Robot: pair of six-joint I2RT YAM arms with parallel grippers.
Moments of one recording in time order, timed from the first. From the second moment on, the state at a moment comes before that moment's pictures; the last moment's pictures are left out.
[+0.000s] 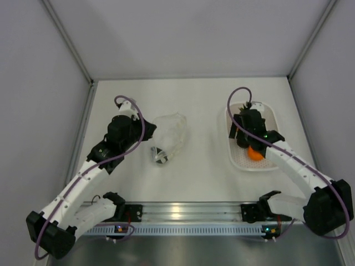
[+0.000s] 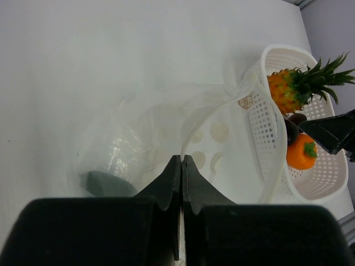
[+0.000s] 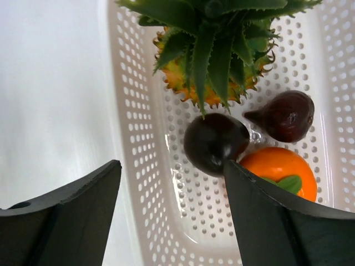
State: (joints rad) left arm -0.49 0.91 0.85 -0.30 -0.05 -0.59; right arm 0.40 1.17 0.83 -0.44 0.35 0.44
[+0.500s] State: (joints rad) left arm -0.49 0.91 0.85 -0.30 -0.02 -0.62; right arm 0.71 1.10 1.02 -0.47 0.29 0.51
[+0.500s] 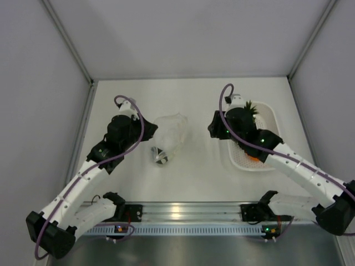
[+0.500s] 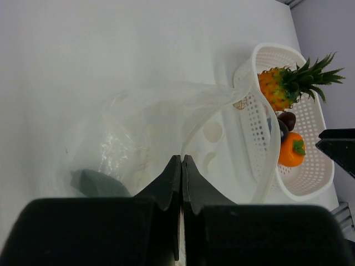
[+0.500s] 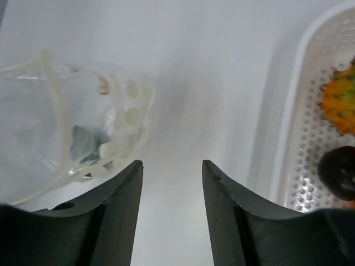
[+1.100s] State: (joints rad) left arm -0.49 0.91 0.85 -0.29 0.12 -0.67; right arm 1.06 1.47 1.30 -0.39 0.33 0.57
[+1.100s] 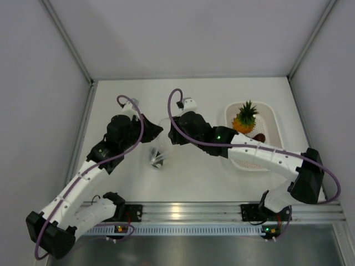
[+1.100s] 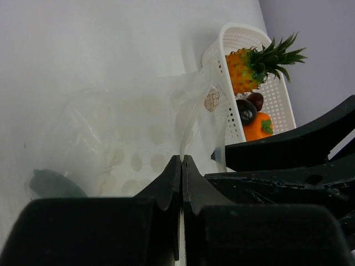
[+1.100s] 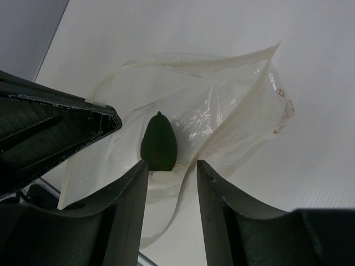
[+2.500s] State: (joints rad) left arm -0.49 0.80 0.76 -0.23 -0.12 -0.86; right arm 1.16 1.58 1.56 -0.40 0.44 0.59
